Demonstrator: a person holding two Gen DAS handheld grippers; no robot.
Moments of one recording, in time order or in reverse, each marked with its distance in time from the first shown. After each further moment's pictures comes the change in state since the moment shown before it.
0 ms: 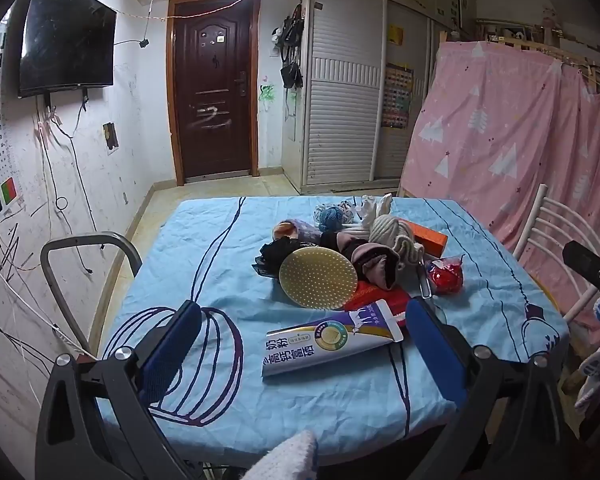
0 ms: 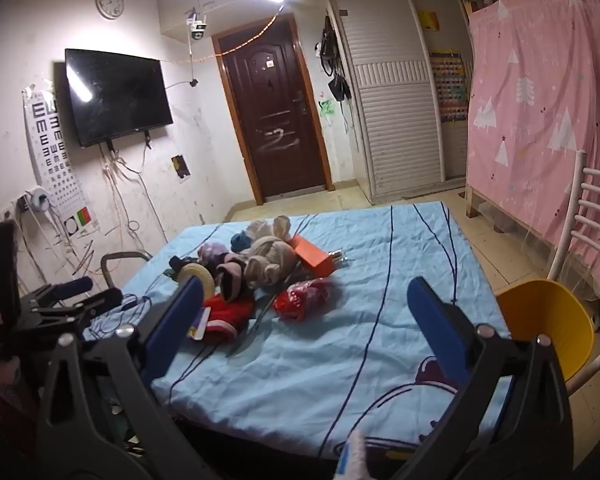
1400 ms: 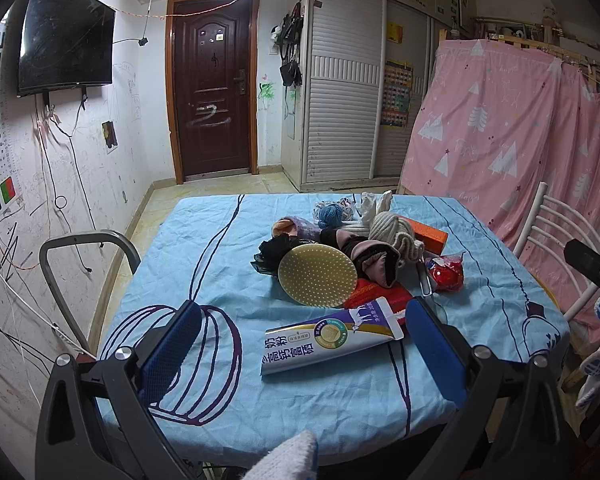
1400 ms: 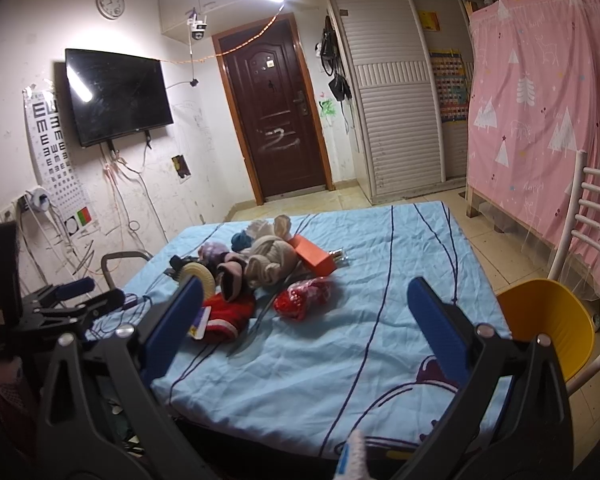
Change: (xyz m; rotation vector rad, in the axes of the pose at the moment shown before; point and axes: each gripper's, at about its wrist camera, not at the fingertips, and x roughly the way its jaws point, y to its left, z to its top) left arm 0.002 -0.001 0.001 0.002 0.007 0.001; right arm 0.000 0.001 0.000 0.001 -0.003 0.001
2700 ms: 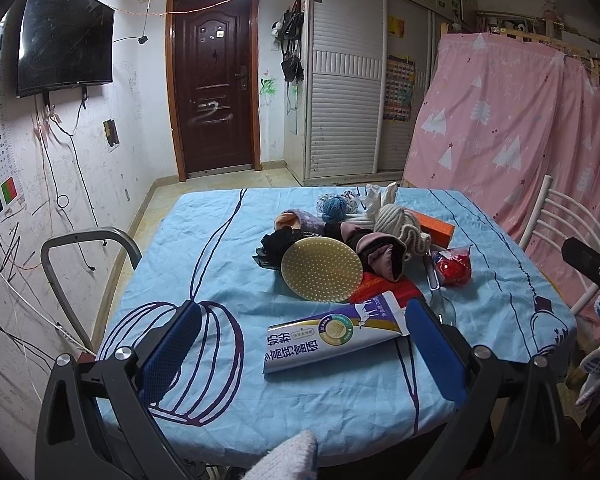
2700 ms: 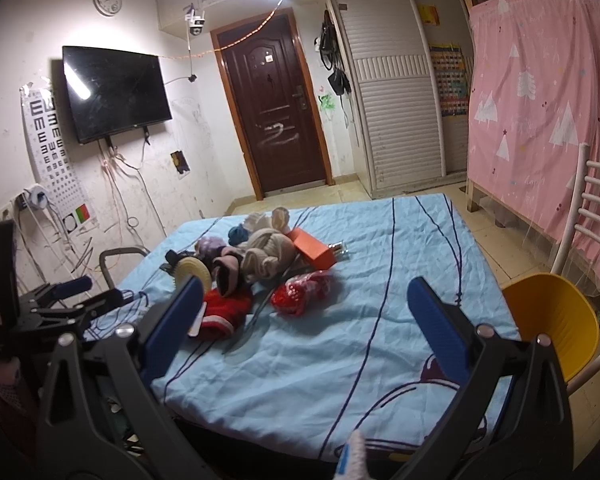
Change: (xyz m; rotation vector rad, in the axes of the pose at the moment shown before) left arm 0.012 0.000 -0.010 0.008 0.020 0.017; right arm 0.014 -0.004 -0.008 0.008 0.026 0.006
